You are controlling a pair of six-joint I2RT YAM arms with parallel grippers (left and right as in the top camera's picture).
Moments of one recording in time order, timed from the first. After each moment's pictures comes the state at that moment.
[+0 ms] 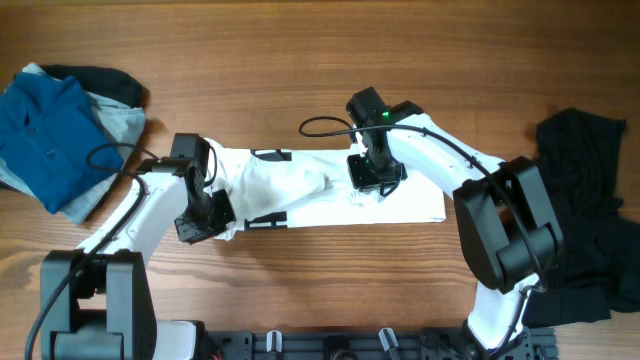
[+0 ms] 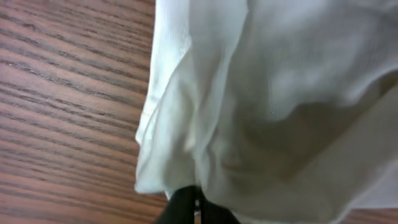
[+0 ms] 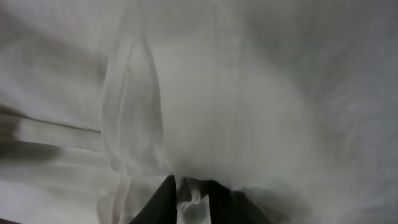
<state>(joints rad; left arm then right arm) -0.05 1.58 0.82 -0.87 0.10 -0.42 0.47 2.00 1.33 -0.91 -0.11 0.25</state>
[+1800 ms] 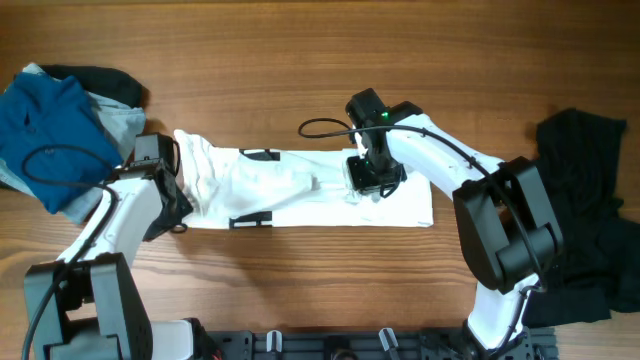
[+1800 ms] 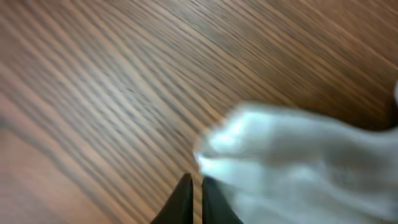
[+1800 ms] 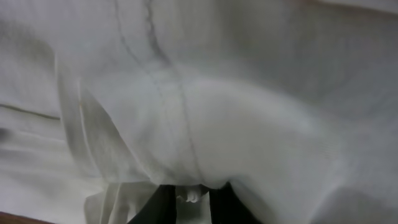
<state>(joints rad) 0.12 1.56 0.80 -0.75 -0.33 -0.52 0.48 2.00 1.33 -0.92 -0.12 0.24</state>
